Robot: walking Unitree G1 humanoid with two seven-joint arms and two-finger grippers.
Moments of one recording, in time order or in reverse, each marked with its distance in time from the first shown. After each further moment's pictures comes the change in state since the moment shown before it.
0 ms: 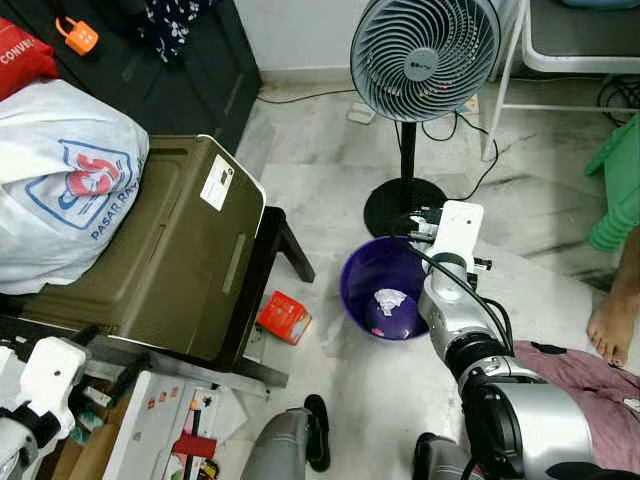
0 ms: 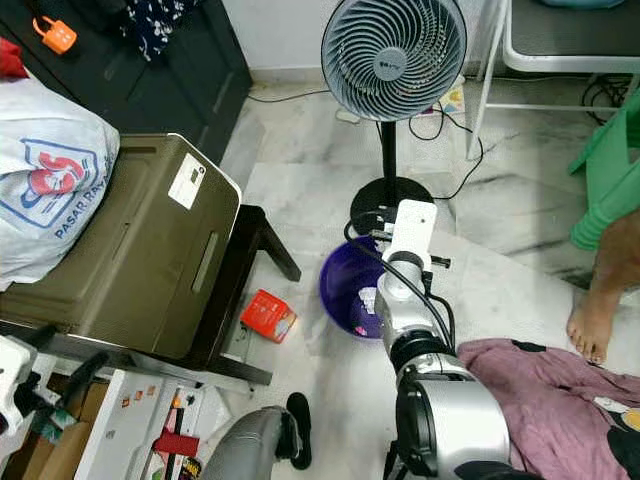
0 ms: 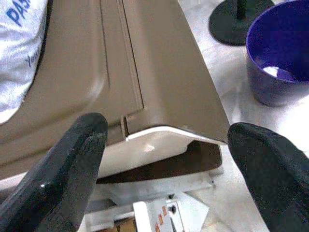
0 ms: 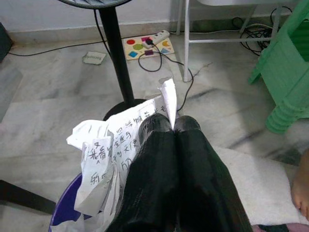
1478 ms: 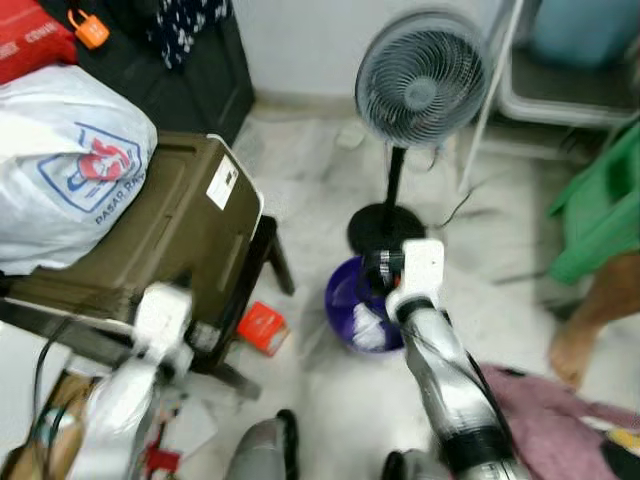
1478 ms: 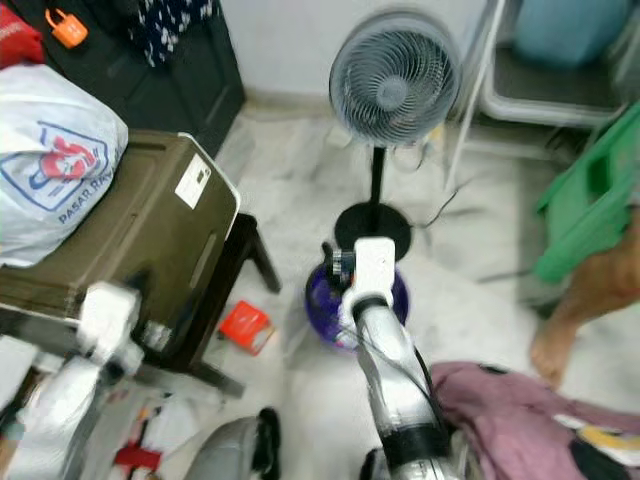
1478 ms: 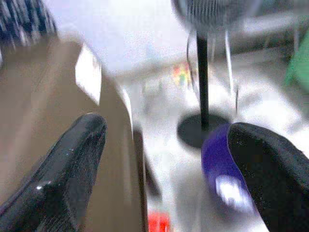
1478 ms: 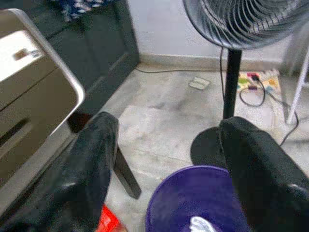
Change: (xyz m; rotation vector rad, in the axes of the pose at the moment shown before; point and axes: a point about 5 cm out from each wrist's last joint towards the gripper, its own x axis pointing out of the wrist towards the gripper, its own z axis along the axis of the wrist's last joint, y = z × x) left arm 0.089 -0.076 0.084 -0.083 -0.378 0.014; right arm -0.085 0.023 -0.014 0.089 -0.029 0.560
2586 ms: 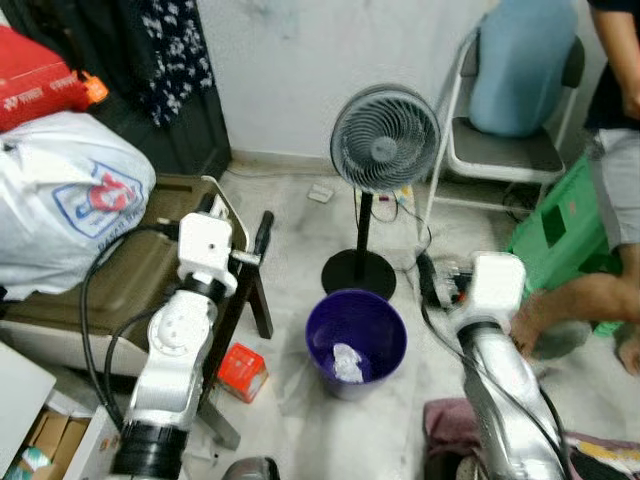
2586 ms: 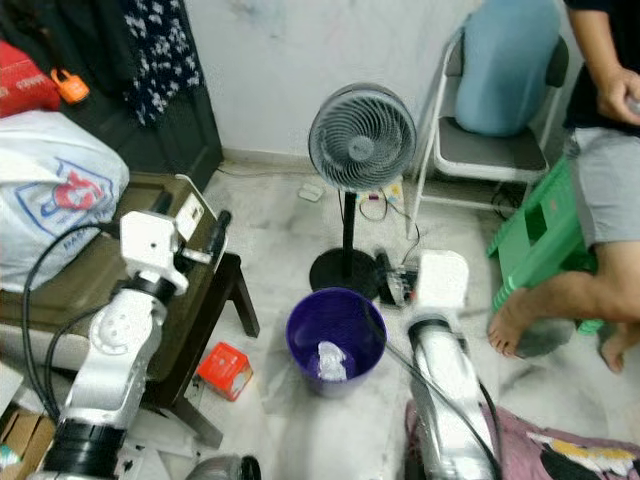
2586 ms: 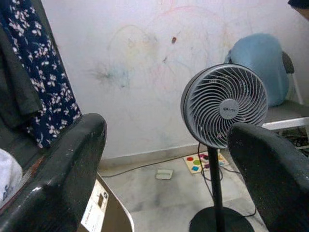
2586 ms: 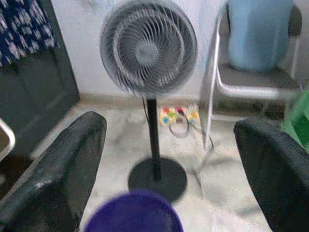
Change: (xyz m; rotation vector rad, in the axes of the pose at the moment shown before) left arm 0.062 -0.020 0.043 -0.009 -0.139 0.129; right arm -0.056 -0.059 0.009 -0.022 0.007 -0.256
